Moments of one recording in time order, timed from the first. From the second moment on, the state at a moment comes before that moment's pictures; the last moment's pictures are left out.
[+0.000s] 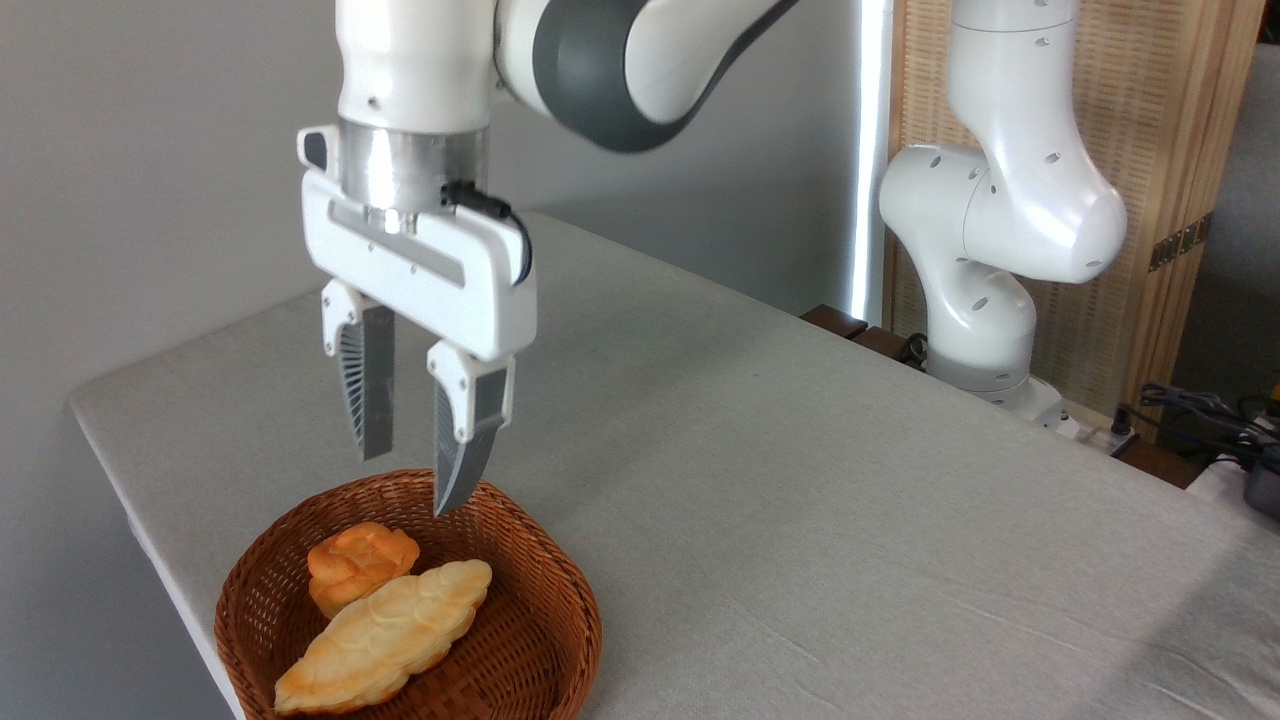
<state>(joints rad) 0.04 0.04 -0.10 -1.82 -0.04 2.14 0.58</state>
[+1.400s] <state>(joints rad) 0.06 0.30 -0.10 -1.82 -0.04 2.53 0.58</state>
